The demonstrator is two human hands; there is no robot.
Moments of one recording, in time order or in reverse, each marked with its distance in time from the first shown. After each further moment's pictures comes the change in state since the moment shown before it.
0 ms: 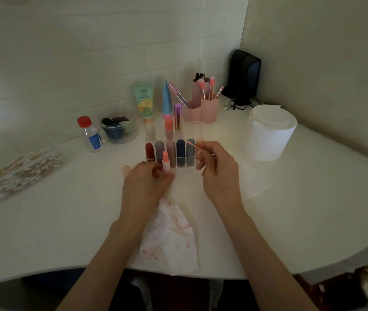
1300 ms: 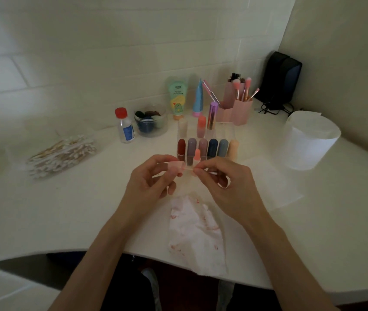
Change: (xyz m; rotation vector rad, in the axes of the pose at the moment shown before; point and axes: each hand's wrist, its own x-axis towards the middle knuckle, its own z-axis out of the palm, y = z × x) left_hand -0.027 -0.037 -0.051 -0.877 -0.145 0.087; right_hand -0.015 -0.021 0.010 -0.062 -0.317 -0.338
